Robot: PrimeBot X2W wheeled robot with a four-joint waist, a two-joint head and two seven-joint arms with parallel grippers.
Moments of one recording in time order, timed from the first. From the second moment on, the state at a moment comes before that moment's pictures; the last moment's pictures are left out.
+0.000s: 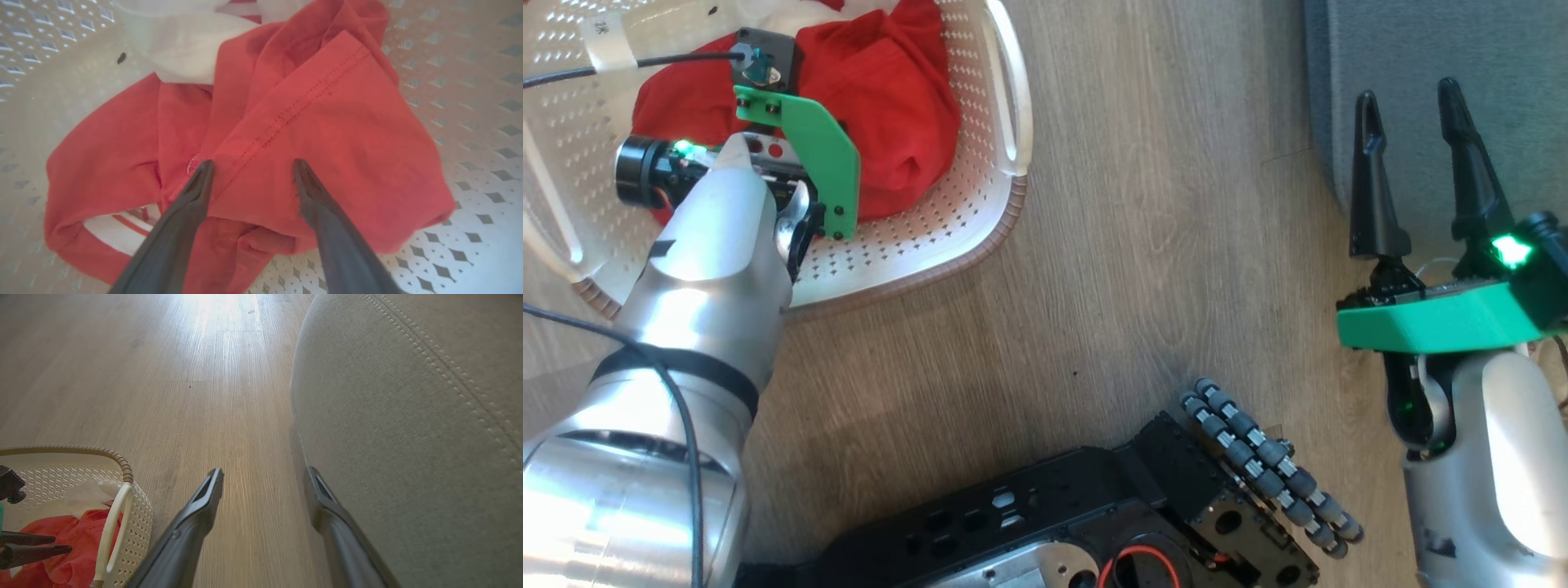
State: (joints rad) left arm -1.12 0.06 -0.41 1.29 -0.27 0.00 0.08; right arm -0.32 -0.05 -0.01 0.00 0.19 0.13 -0.26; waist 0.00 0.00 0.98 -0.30
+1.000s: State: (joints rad) left arm -1.02 0.04 -0.55 1.19 -0.45 -0.11 0.05; right arm -0.27 -0.05 -0.03 -0.04 0.12 0.13 -0.26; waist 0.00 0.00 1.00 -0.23
